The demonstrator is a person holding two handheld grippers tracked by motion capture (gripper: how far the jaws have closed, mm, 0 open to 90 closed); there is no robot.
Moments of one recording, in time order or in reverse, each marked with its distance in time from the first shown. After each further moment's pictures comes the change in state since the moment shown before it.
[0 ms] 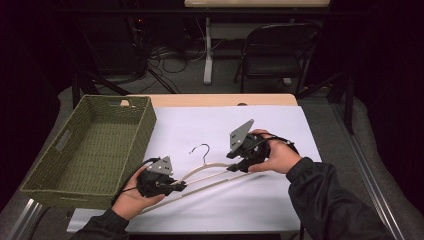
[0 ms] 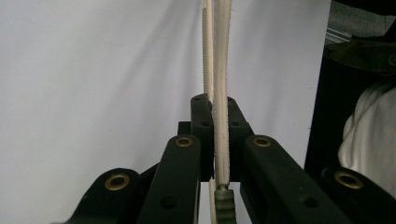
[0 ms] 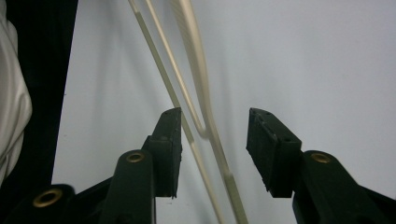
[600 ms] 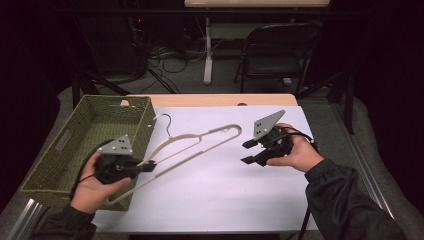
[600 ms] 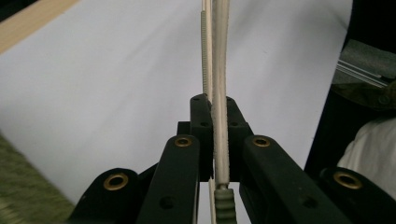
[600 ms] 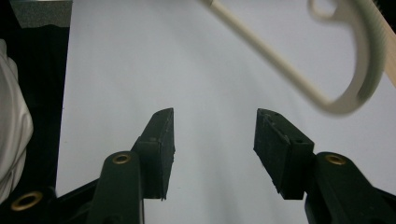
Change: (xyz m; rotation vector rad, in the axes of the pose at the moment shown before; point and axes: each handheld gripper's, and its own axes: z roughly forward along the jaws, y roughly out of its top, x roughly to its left) left arm 0.021 0.001 -0.103 -0.113 0.141 -0.074; right arm -0.007 -0.030 -0.044 -0.117 -0.073 0.114
